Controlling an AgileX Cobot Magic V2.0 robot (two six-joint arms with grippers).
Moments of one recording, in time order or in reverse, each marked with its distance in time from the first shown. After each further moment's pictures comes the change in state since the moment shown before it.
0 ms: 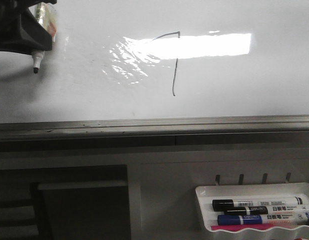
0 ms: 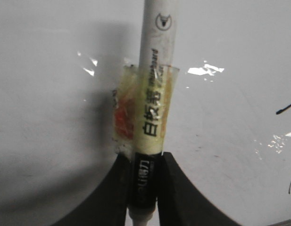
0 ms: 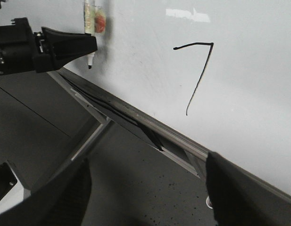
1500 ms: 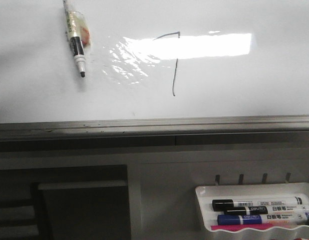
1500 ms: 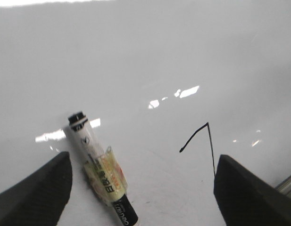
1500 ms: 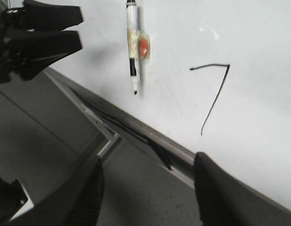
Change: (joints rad) left arm 0.035 -0.215 -0.068 0.365 0.212 -0.002; right arm 0.032 -0.032 0.000 0.070 -0.067 0.002
